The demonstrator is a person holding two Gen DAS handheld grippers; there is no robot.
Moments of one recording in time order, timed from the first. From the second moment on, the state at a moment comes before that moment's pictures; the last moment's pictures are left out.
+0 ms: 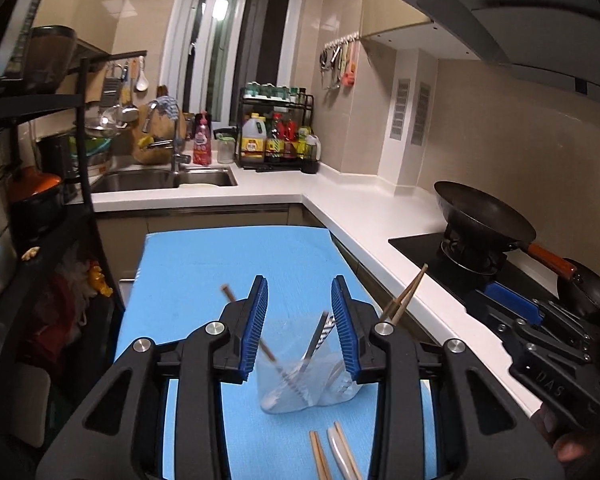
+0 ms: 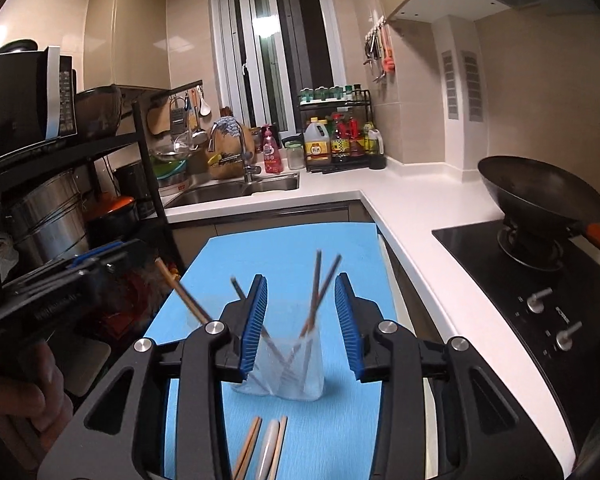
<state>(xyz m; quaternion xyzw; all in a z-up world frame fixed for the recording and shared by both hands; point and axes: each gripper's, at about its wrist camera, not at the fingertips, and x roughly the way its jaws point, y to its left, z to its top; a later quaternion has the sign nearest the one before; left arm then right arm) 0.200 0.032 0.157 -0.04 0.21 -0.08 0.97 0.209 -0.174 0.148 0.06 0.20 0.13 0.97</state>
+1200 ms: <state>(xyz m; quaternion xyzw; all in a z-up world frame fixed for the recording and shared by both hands) 0.052 0.011 -0.050 -0.06 0.30 -0.05 0.95 0.099 -0.123 -0.056 0.03 0.39 0.17 0.91</state>
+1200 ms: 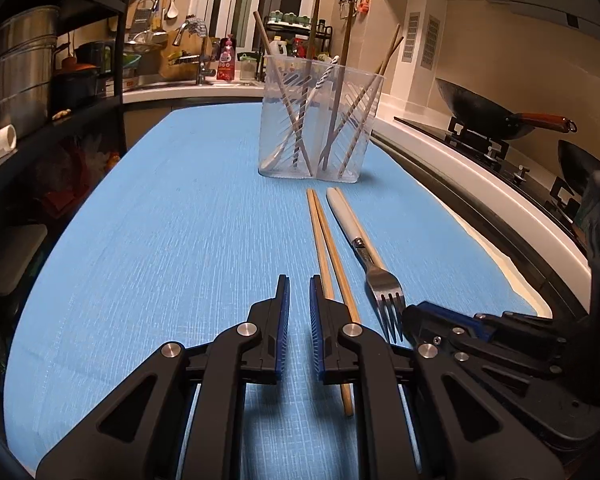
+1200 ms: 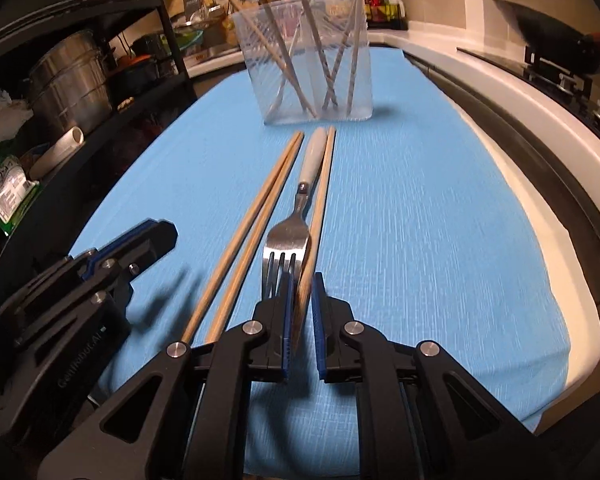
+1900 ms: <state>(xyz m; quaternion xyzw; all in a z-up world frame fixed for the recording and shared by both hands) 0.061 -0.004 -0.064 -0.07 0.32 -0.08 0.94 0.098 -0.130 -0.053 0.01 0.39 0.13 0.91</state>
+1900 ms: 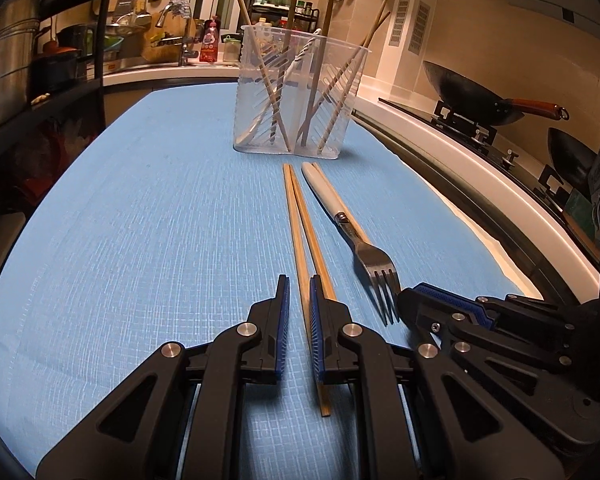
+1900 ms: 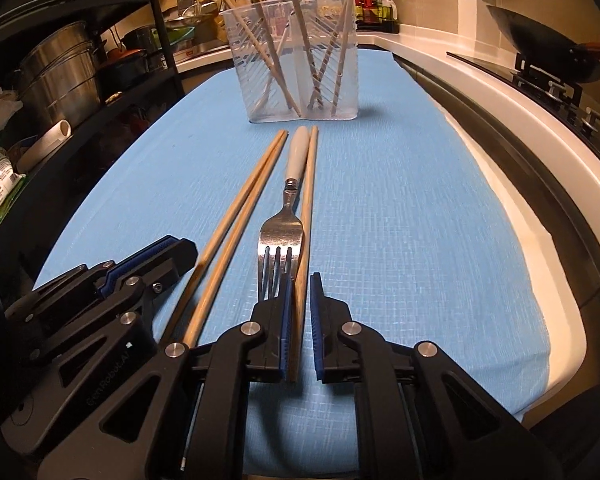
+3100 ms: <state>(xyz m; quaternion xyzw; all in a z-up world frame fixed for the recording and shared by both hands) 0.063 0.009 -0.067 -0.03 0.34 0.02 0.94 0.104 -0.144 -0.057 0.00 0.39 0.07 0.92</state>
